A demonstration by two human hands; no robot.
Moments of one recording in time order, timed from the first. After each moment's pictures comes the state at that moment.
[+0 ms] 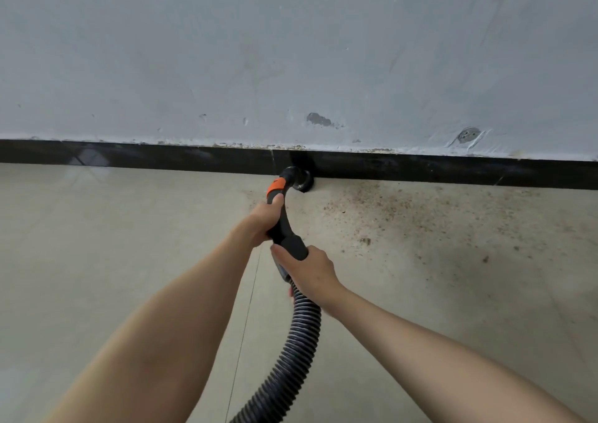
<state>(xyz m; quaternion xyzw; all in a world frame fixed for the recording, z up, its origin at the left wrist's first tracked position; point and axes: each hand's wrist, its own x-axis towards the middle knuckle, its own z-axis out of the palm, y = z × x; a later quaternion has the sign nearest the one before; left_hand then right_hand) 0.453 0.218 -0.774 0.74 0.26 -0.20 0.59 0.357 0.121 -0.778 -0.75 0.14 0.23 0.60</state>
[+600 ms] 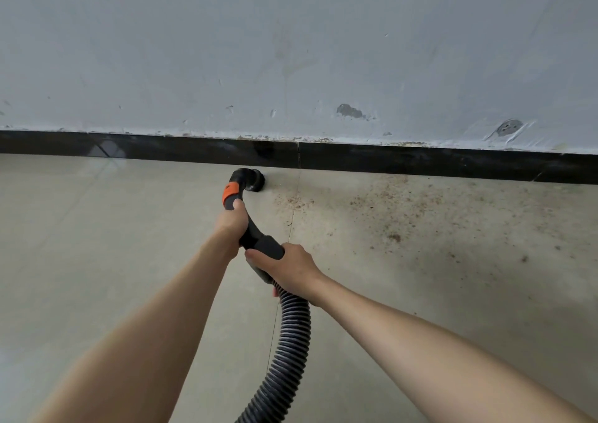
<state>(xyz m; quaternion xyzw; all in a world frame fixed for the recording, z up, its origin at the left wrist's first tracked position) 0.438 0.318 -0.788 0.73 0.39 -0.10 0.55 0.365 0.192 -0.776 -0.77 0.03 0.30 0.56</state>
